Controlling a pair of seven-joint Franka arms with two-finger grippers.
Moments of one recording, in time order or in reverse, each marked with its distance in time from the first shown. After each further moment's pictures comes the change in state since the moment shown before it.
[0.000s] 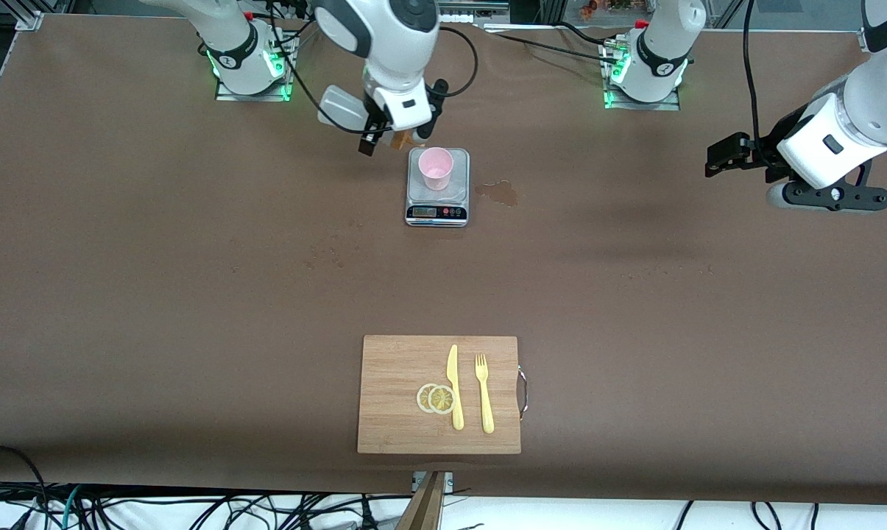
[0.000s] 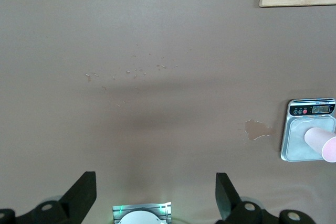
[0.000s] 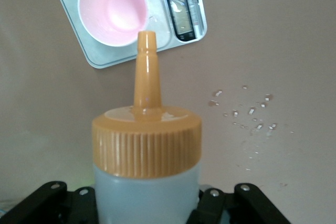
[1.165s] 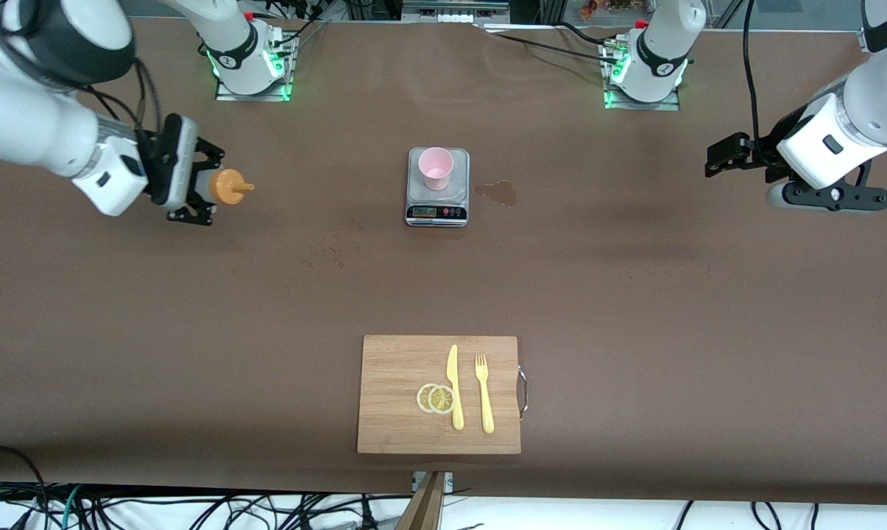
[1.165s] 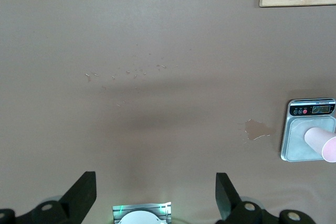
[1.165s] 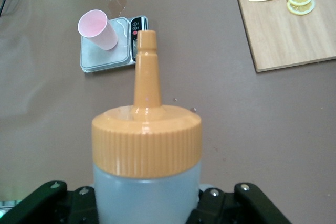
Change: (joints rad) left arm 0.000 0.000 0.001 0.000 0.000 0.000 0.000; right arm -0.200 -0.087 -0.593 0.023 0.605 -0.005 -1.117
